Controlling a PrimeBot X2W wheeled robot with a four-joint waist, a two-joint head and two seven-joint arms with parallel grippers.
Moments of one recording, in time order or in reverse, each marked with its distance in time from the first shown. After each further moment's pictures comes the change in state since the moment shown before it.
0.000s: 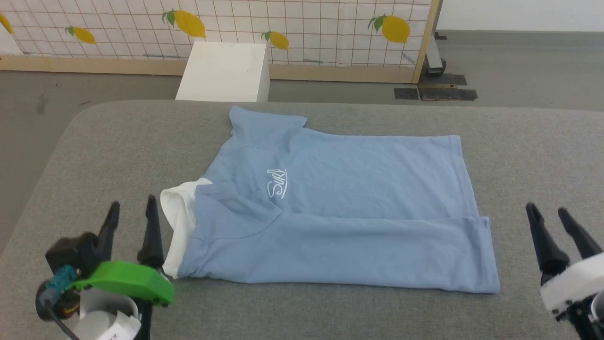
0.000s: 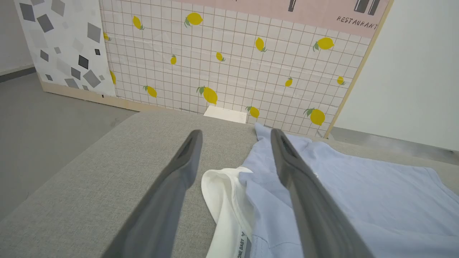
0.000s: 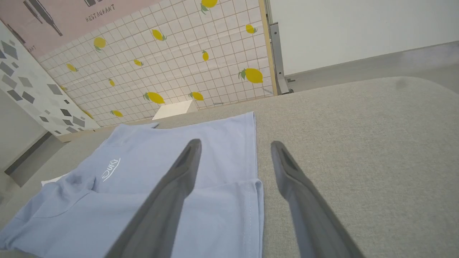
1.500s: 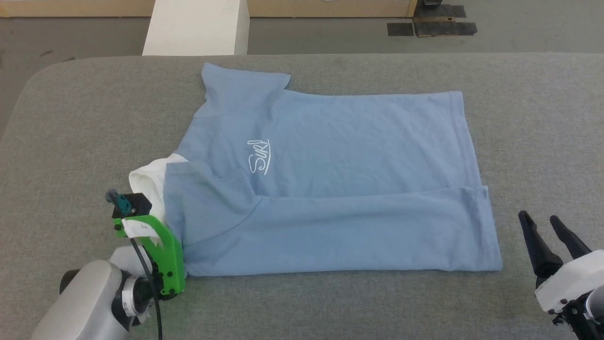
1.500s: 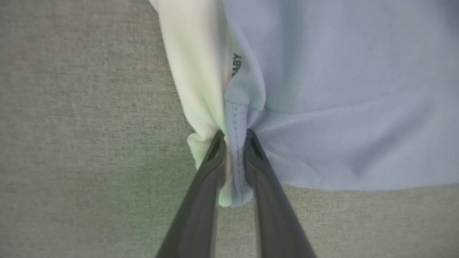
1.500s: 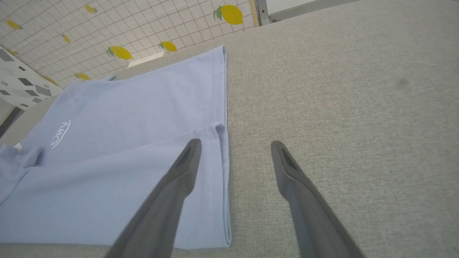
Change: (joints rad) left arm -0.231 0.019 -0.135 0.240 -0.060 -0.009 1.011; right arm -0.002 -0.008 0.009 0.049 0.003 0.000 0.028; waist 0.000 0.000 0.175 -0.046
